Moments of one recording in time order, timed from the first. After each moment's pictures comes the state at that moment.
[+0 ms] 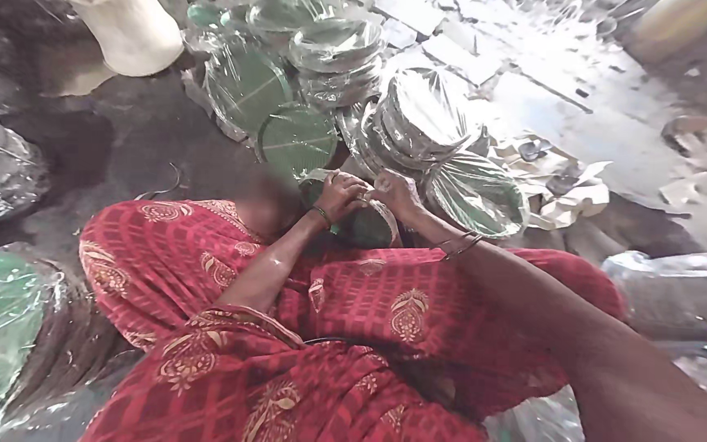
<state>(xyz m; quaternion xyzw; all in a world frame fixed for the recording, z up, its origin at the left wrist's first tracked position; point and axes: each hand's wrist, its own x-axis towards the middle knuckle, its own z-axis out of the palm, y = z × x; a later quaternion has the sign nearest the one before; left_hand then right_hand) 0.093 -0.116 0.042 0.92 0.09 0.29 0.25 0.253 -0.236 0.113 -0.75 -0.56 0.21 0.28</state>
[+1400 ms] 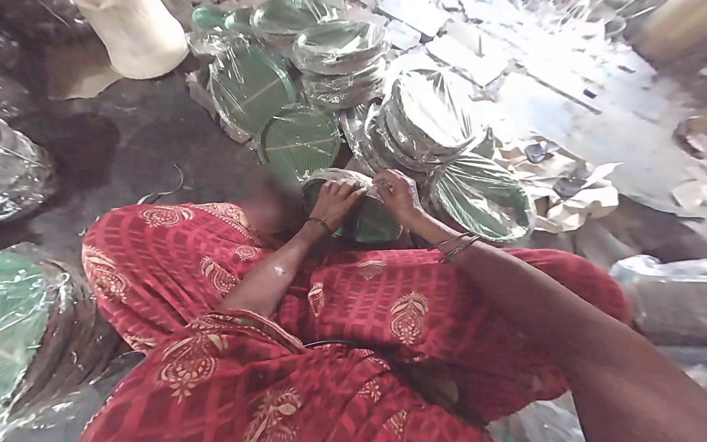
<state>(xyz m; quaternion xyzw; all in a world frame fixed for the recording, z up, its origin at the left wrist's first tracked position) 0.081 -0.127 0.027 0.93 0.15 0.33 0.05 0.252 -0.228 0.104 -0.74 -0.59 0.11 0.30</state>
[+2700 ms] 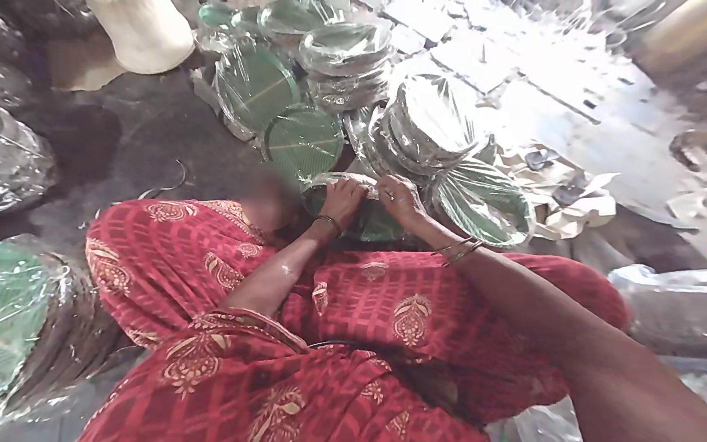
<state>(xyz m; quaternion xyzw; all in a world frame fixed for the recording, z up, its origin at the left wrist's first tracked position) 0.090 -0.138 0.057 0.93 0.24 0.22 0.18 0.257 -0.230 0.095 -0.74 -0.62 0.11 0.25</state>
